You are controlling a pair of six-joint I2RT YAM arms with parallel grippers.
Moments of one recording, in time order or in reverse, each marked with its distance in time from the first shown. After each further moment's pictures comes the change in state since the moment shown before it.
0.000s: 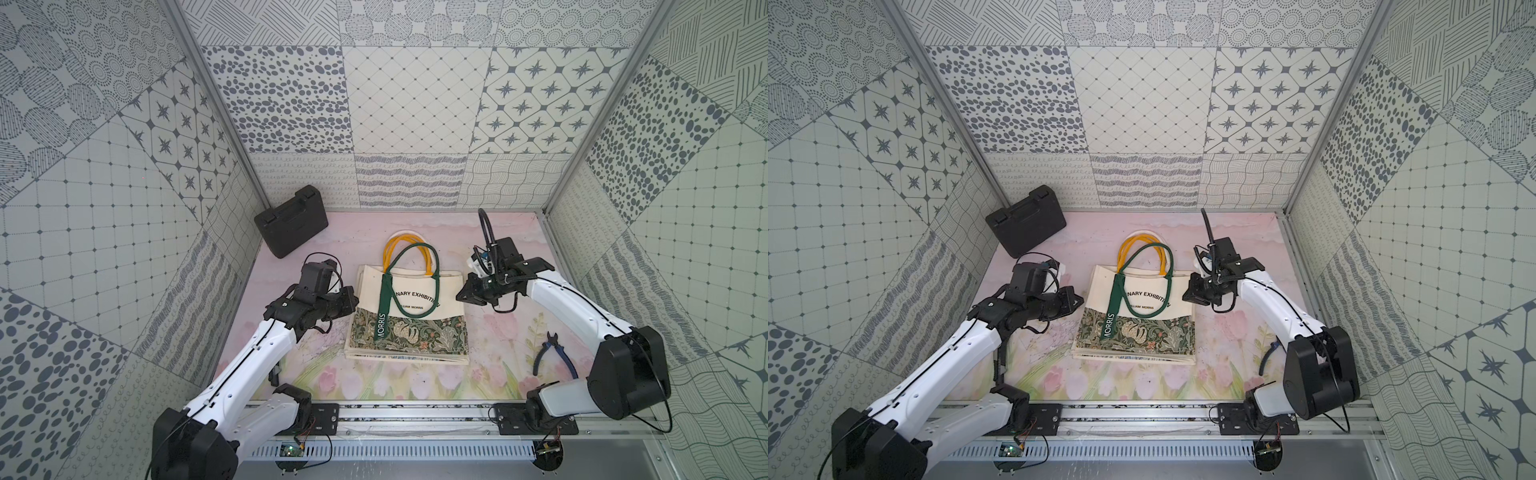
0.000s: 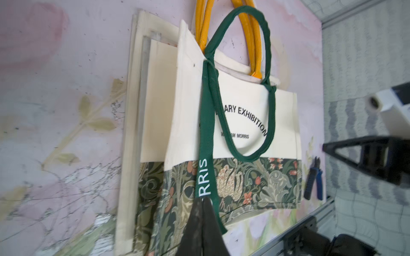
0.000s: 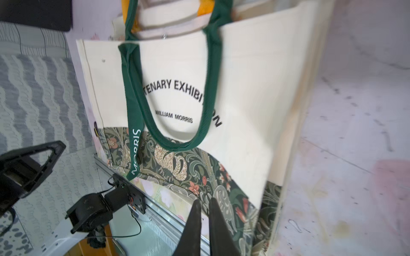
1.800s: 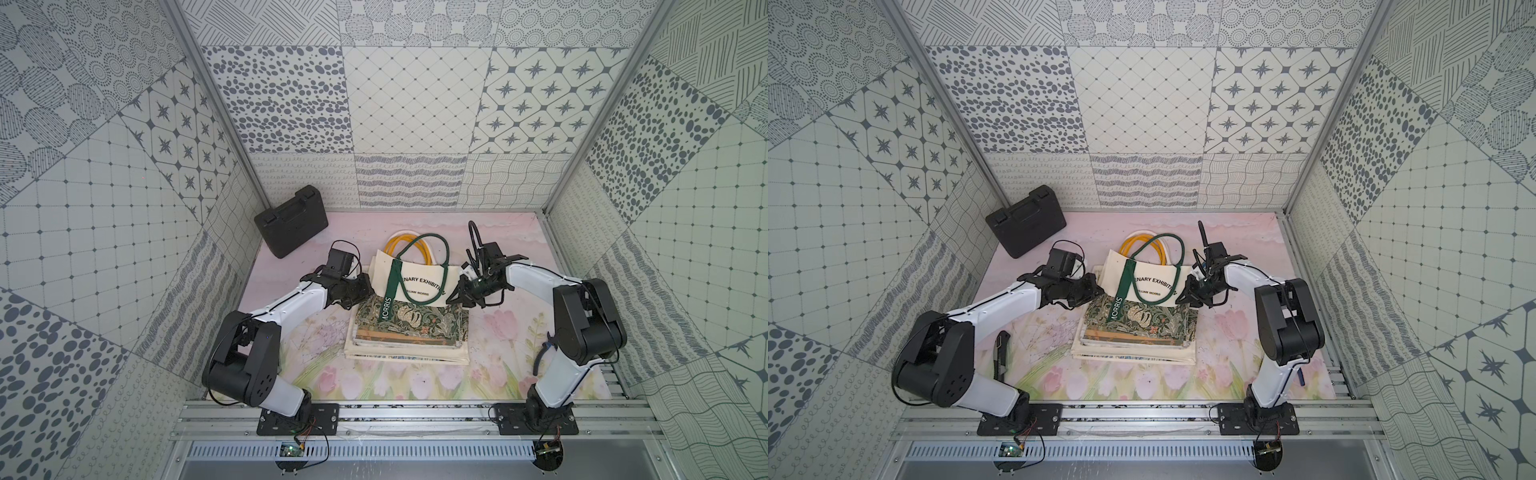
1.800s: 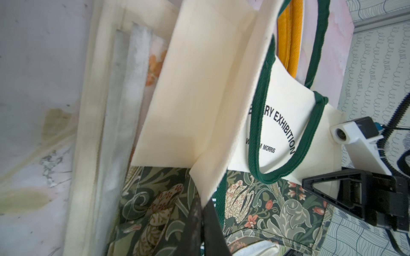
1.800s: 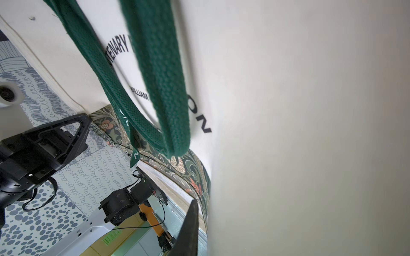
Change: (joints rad) left arm 0.013 0.431 0.080 0.256 0.071 -0.091; right arm -0.139 0.304 0.021 0.093 -0.201 0.012
